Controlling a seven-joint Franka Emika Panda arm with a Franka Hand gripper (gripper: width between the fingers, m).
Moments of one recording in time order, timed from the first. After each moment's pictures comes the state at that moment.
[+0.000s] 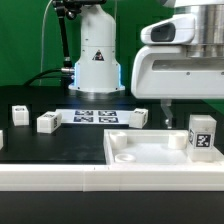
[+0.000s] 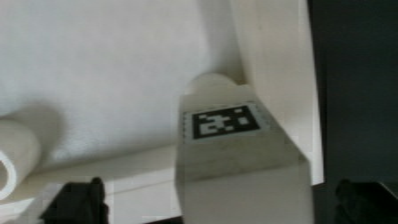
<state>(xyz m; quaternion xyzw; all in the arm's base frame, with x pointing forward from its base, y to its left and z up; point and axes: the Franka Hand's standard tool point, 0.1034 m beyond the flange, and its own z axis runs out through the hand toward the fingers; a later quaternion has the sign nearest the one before) 0.627 0.113 0.077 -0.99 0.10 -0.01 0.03</state>
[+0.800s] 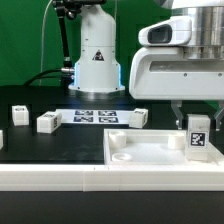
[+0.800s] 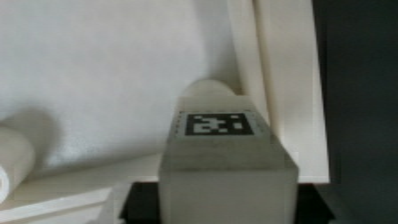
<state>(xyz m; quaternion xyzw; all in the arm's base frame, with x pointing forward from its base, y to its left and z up) 0.626 0.113 0.077 -0.99 0.12 -0.01 0.03</state>
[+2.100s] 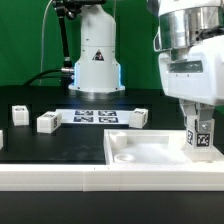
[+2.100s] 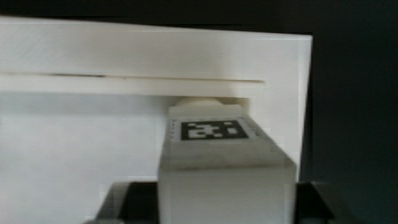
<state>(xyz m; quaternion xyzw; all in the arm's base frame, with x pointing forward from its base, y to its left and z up) 0.619 0.114 0.074 -0.70 0.71 -0.01 0.10</state>
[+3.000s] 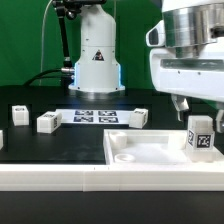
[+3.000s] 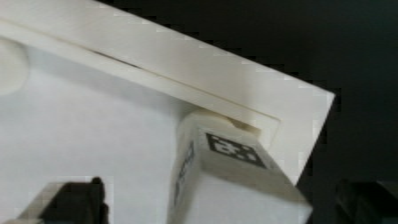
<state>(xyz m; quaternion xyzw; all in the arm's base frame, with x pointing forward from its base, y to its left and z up) 0.619 0.124 0.082 -0.86 0.51 0.01 0.07</state>
